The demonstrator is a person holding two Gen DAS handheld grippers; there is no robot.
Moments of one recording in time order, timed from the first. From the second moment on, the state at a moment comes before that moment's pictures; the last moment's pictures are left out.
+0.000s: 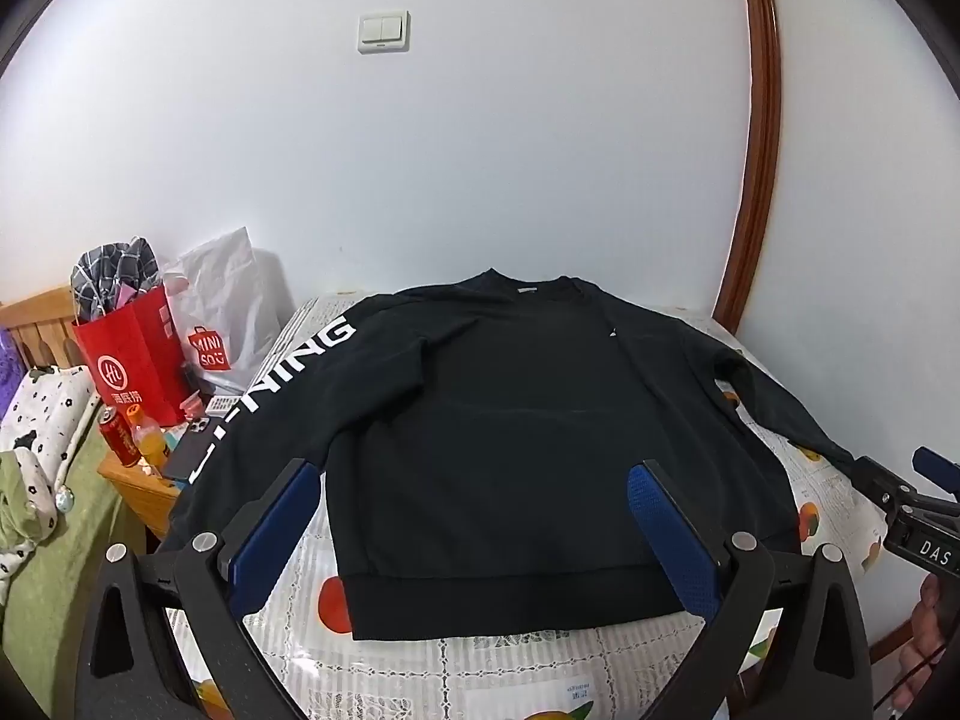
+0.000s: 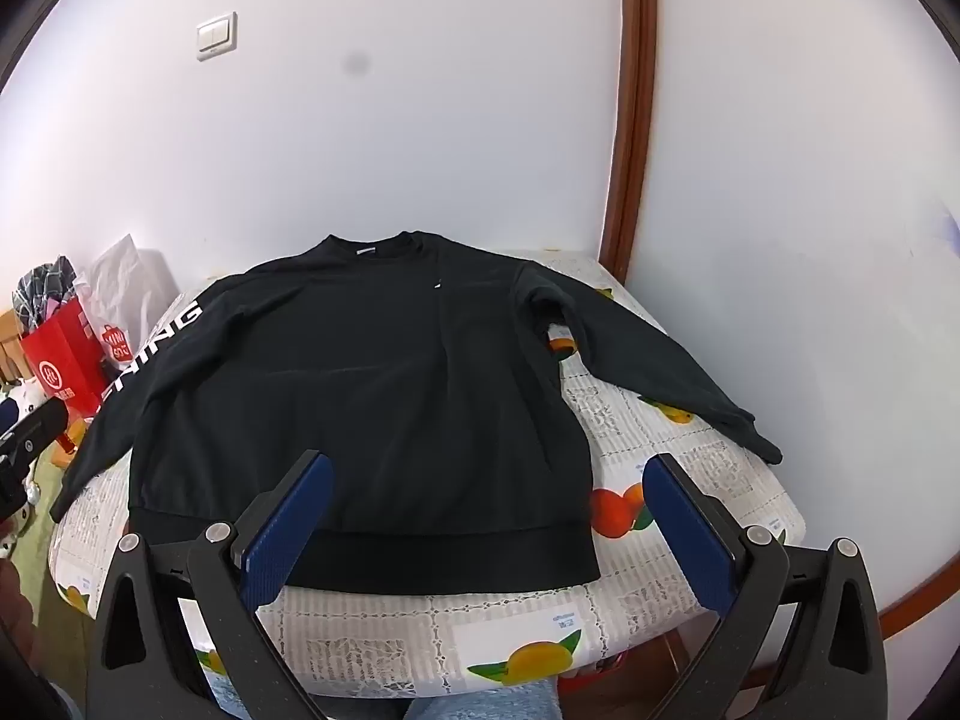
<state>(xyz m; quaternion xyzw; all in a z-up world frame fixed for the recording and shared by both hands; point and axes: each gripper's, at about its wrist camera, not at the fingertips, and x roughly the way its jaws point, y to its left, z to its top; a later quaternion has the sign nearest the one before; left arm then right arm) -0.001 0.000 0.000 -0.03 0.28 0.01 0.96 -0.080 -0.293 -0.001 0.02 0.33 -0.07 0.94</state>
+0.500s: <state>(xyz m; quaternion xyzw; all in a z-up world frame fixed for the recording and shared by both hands) -0.003 -0.001 -0.006 -0.02 0.28 0.00 0.96 -0.082 -0.288 -0.001 0.02 0.32 -0.07 0.95</state>
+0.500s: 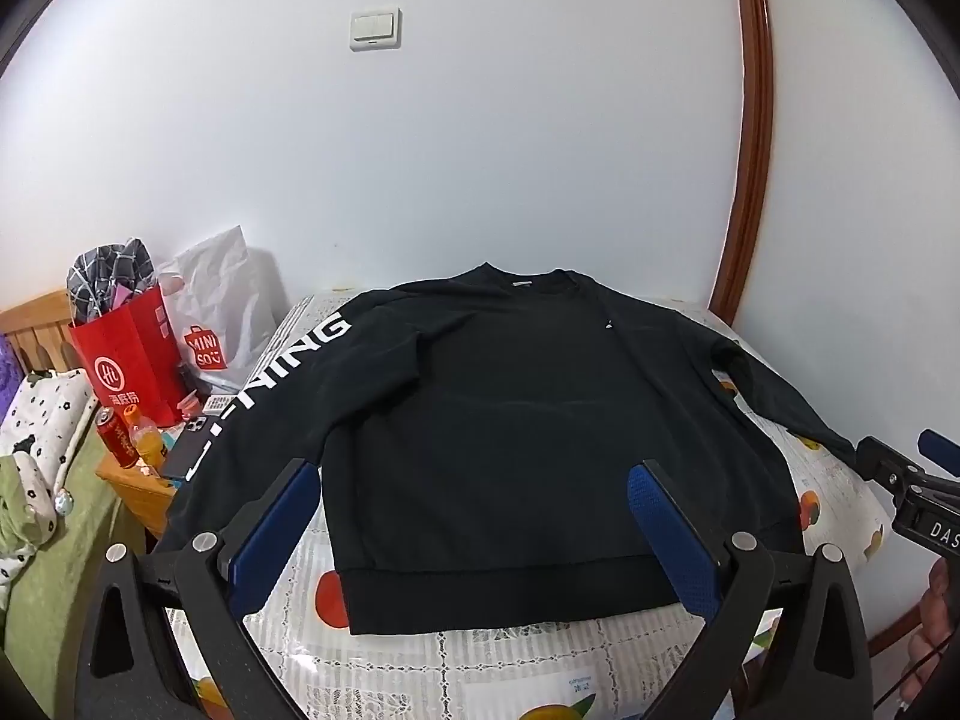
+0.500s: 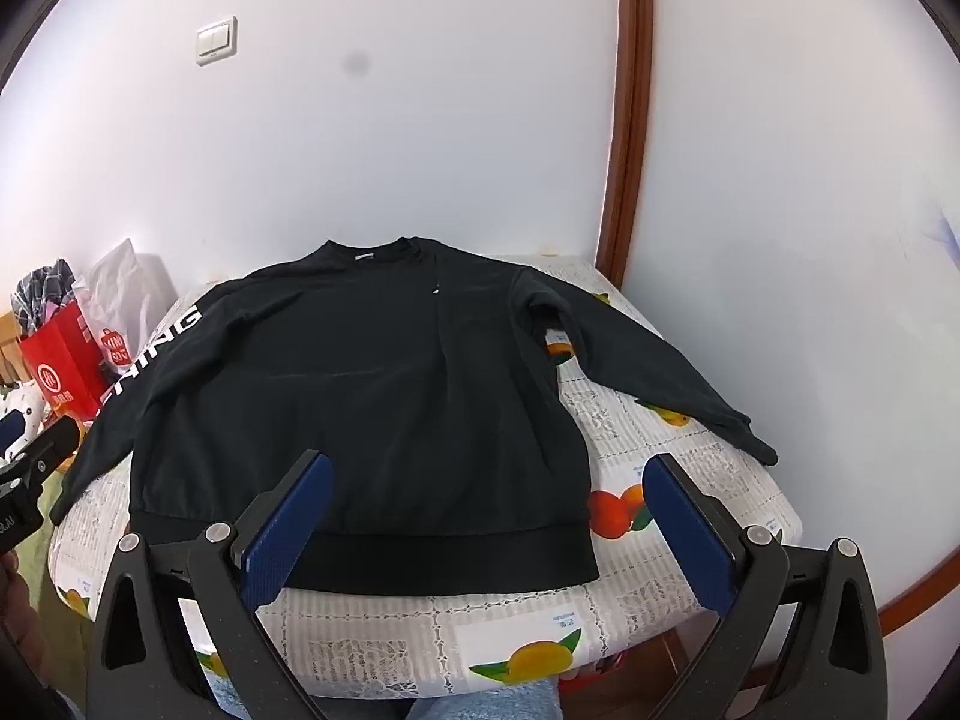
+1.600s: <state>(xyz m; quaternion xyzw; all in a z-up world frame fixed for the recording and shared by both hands) -0.004 -0.006 -0.002 -0.02 0.28 0.00 0.96 -0.087 -0.290 0.007 0.02 0.31 -0.07 0.95</state>
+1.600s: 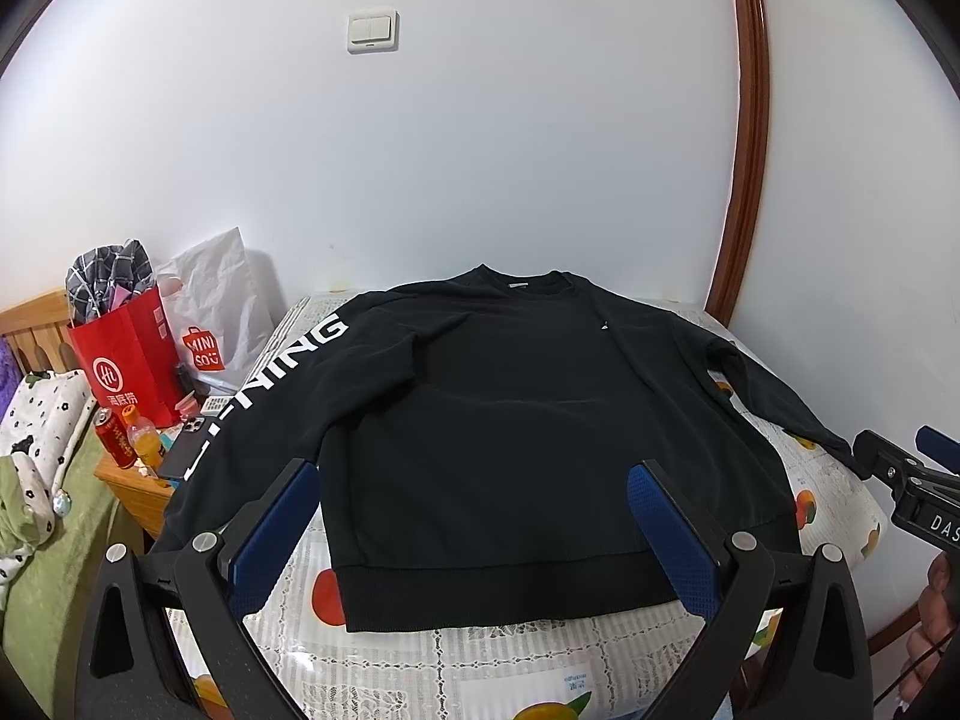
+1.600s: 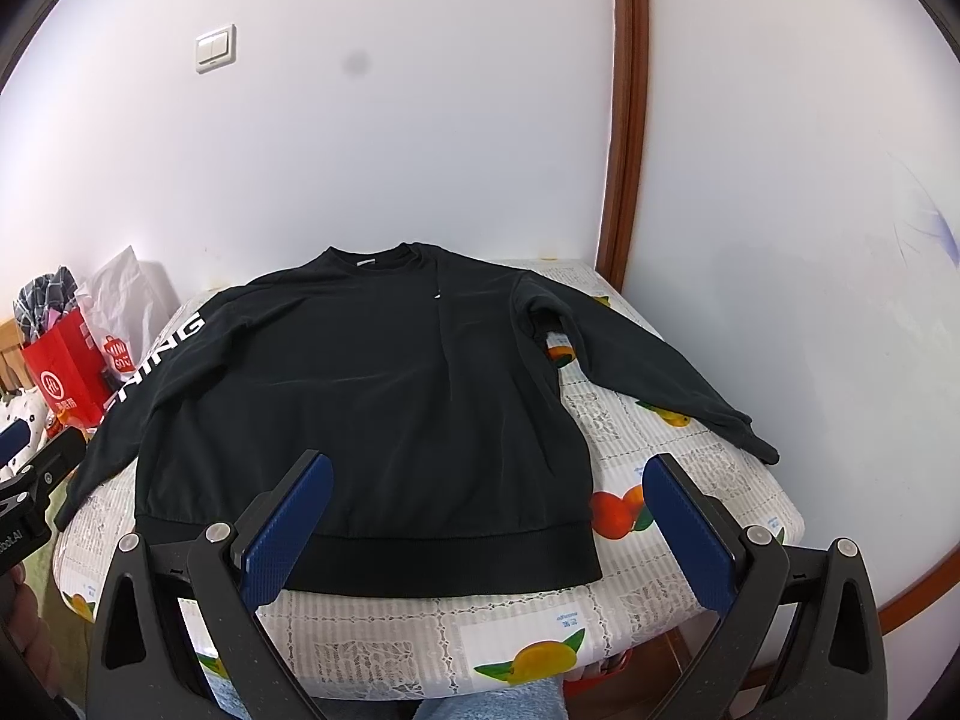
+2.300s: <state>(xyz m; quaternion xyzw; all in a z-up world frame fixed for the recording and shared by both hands) -0.006 -0.003 0.000 -0.02 0.28 0.00 0.96 -0.086 -0.289 0.008 0.02 0.31 -0.07 0.95</state>
